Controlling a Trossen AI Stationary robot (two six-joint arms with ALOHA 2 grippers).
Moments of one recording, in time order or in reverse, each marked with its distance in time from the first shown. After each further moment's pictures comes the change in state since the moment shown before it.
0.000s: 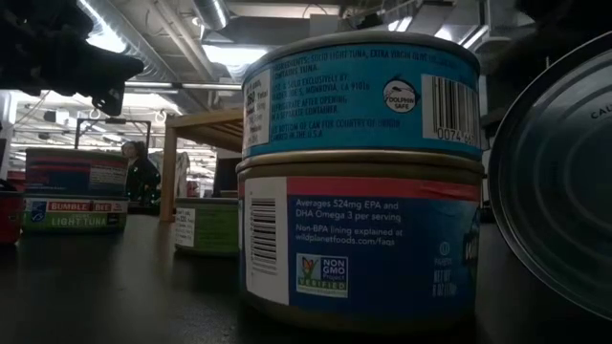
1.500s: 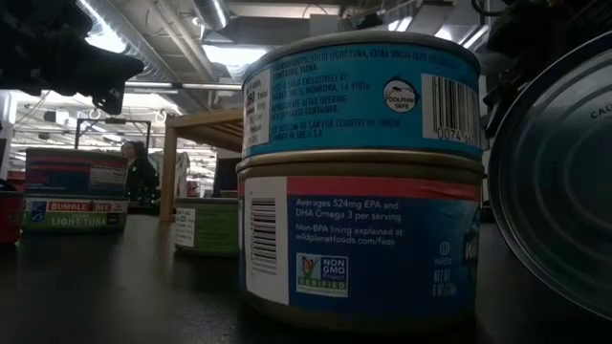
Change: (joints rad) left arm 0.000 0.000 0.000 0.000 0.000 0.027; right arm 0.002 0.275 0.015 -0.038 -0.064 -0.009
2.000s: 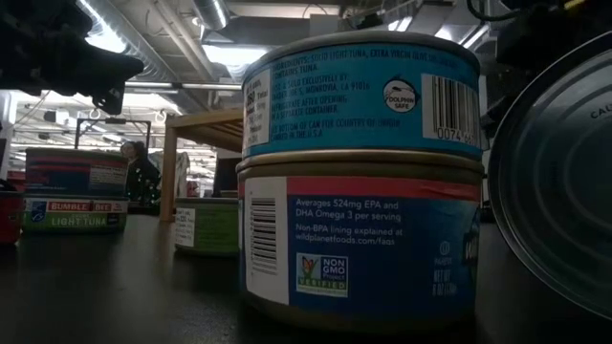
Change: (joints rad) left arm 0.000 0.000 0.000 0.000 0.000 -0.002; right arm 0.177 0.154 0.000 -0.007 0.058 0.015
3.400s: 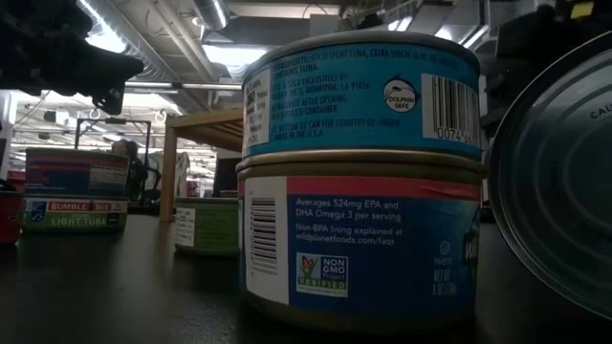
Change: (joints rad) left arm 0.000 0.000 0.000 0.000 0.000 0.000; right arm 0.163 0.161 0.176 -0.273 0.381 -0.014
